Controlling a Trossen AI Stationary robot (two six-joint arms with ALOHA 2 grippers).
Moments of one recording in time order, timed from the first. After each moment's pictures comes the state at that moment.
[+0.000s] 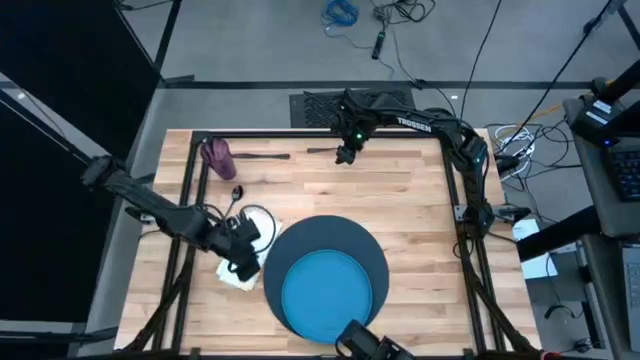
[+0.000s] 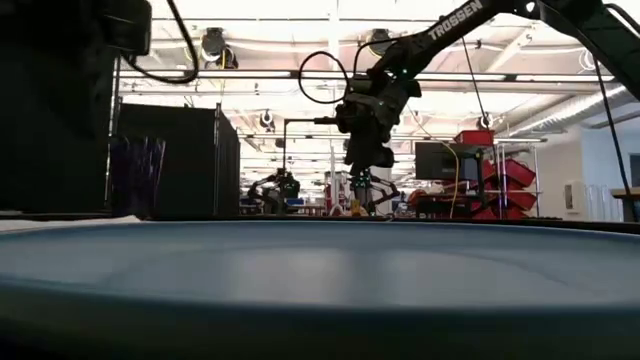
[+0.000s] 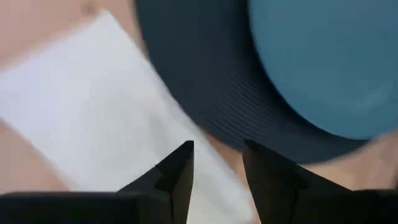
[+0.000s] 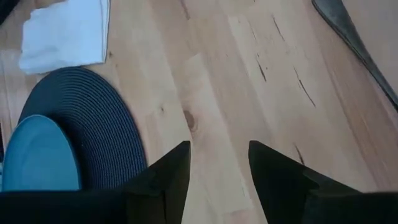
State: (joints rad) left arm -0.44 1.18 0.79 -0.78 -0.16 -0.95; right arm -0.65 2.06 1.73 -0.93 -0.56 -0.12
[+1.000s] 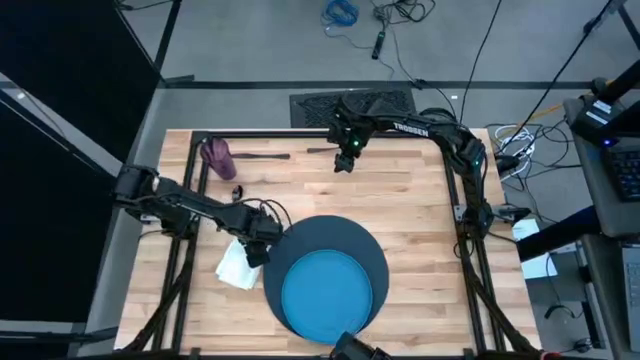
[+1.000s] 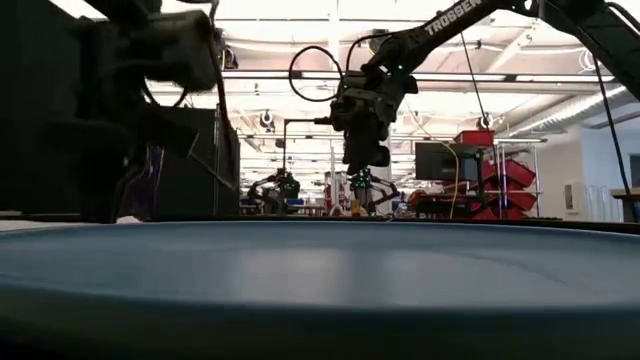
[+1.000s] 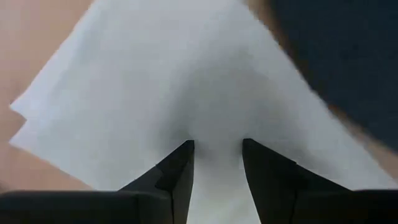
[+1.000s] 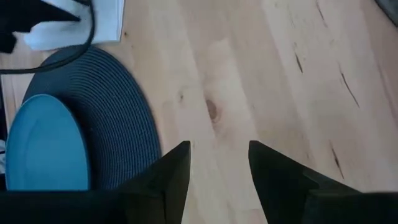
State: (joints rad) left arm -0.15 1.56 0.79 -0.84 -0.02 -0.57; right arm -0.60 2.06 1.73 -0.95 -0.55 -0.14
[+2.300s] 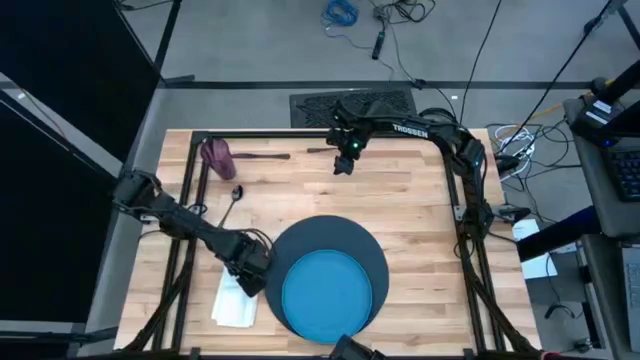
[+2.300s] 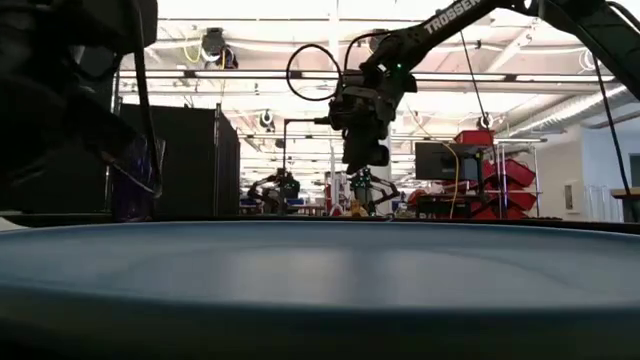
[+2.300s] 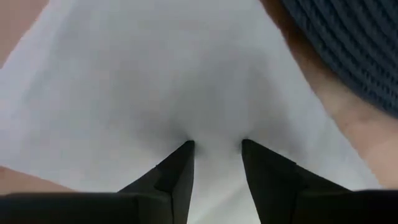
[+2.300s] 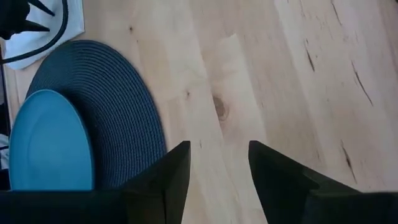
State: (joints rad) left arm -0.44 1.58 0.83 -0.83 0.24 -1.14; right arm -0.58 2.06 1.73 -0.96 -0.55 -0.14
